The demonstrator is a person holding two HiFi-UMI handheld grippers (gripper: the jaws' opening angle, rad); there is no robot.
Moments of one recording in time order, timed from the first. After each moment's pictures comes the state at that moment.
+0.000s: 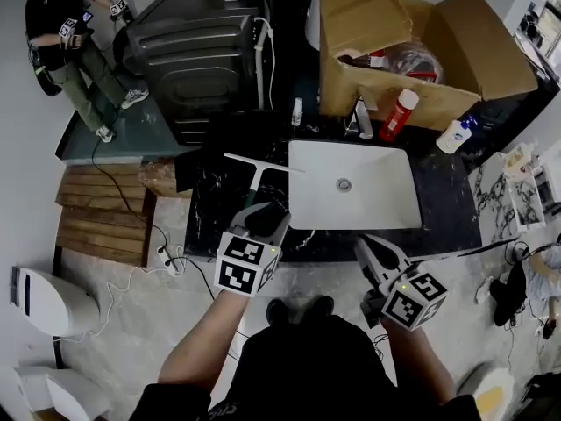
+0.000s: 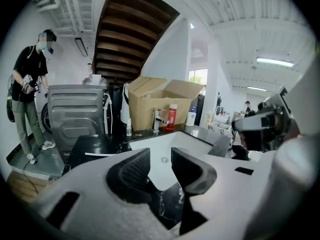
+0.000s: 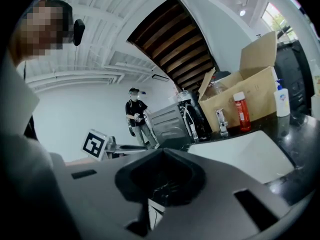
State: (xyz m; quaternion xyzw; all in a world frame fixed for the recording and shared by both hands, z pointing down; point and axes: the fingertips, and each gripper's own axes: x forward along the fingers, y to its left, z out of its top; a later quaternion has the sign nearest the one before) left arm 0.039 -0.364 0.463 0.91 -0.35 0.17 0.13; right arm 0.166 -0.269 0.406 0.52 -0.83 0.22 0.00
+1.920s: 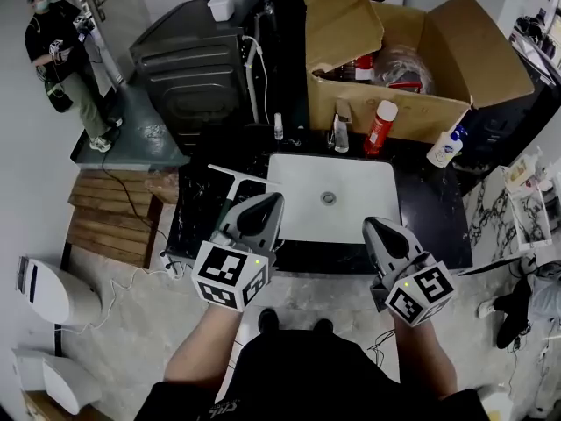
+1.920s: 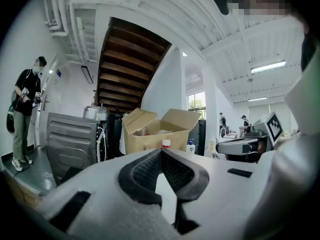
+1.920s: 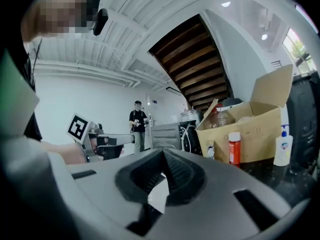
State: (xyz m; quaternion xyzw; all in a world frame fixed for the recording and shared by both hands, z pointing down) left arm 0.125 -0.347 0.337 0.92 -0.39 0.03 0.04; right arm 0.271 -0.283 0.339 0.50 -0.86 0.07 0.01
